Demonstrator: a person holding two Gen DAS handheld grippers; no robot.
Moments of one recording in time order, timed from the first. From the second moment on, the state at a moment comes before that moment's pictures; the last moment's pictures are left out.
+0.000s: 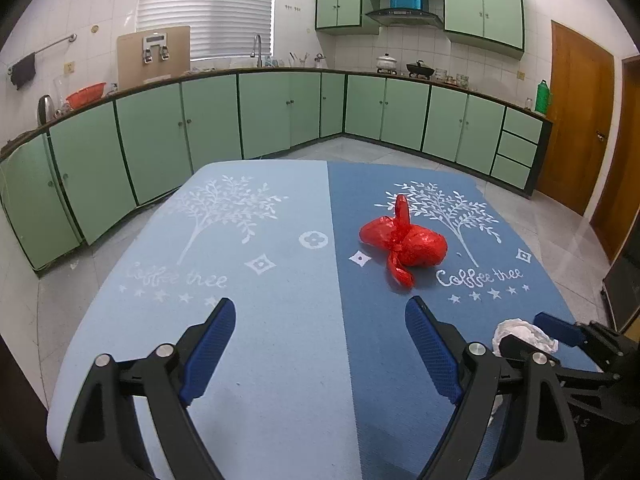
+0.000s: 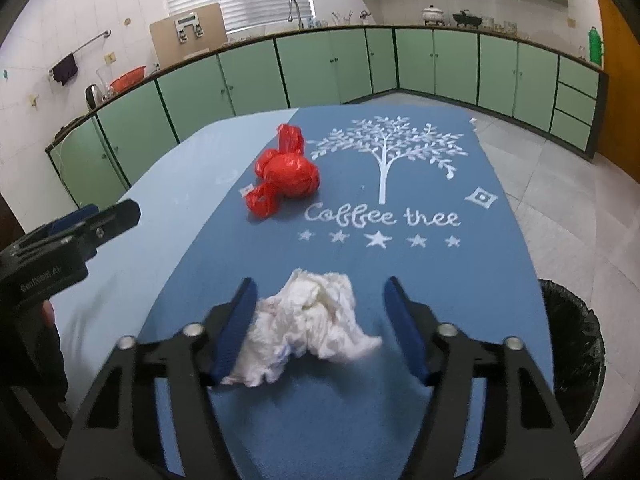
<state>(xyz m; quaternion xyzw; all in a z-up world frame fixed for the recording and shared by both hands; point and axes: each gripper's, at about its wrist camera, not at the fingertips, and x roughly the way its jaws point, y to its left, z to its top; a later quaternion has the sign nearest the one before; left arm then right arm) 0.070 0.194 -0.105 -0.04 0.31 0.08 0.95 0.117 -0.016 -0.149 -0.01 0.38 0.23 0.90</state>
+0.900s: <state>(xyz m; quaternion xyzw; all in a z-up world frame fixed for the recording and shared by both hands) 0.116 0.159 -0.103 -0.04 0.32 0.05 0.95 0.155 -0.054 -0.115 0.01 0.35 0.24 0.91</state>
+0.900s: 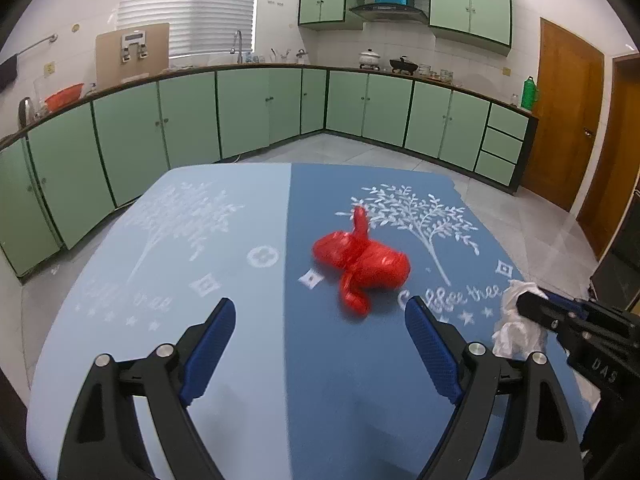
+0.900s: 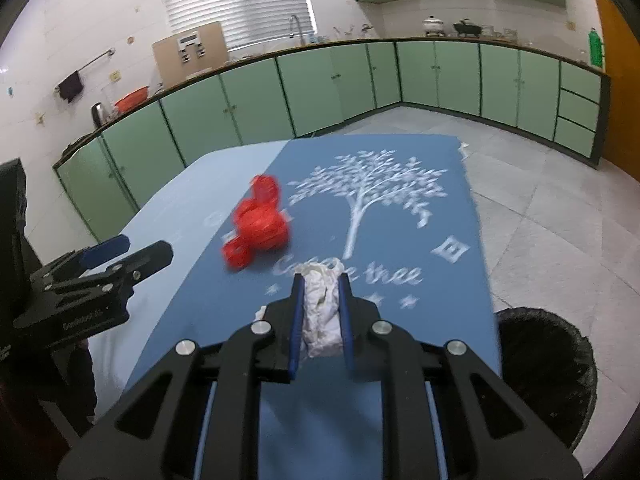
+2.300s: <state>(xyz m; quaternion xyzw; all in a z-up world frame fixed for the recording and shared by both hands) 0.193 0.117 -0.109 -0.07 0.36 0.01 0.93 0.211 -0.115 -0.101 0.02 0.34 0.19 0.92</state>
